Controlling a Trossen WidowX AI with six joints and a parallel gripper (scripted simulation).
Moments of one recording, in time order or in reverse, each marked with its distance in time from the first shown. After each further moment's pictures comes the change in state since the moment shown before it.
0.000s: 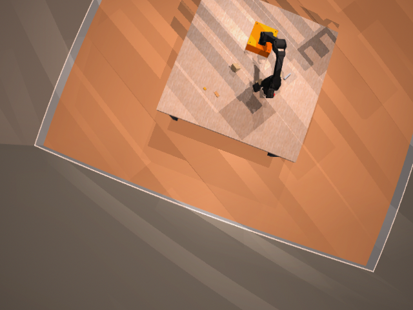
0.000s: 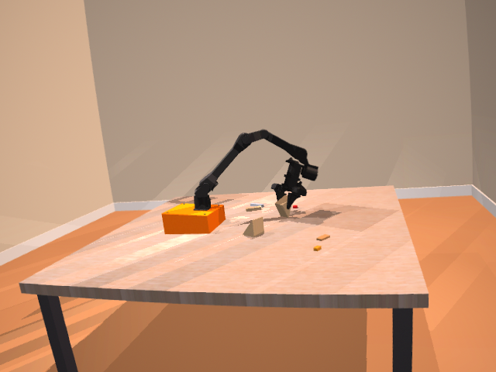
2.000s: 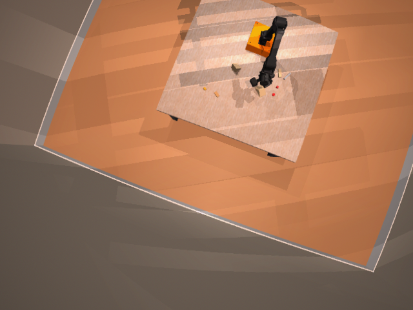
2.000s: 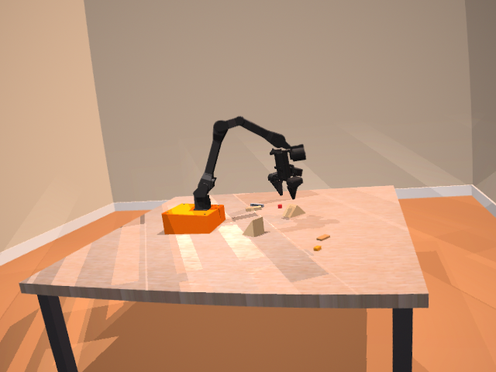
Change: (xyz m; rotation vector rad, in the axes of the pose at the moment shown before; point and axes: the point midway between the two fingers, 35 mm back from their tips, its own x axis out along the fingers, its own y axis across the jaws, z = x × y) arm -0.043 -0.019 -0.026 0.068 -0.577 0.061
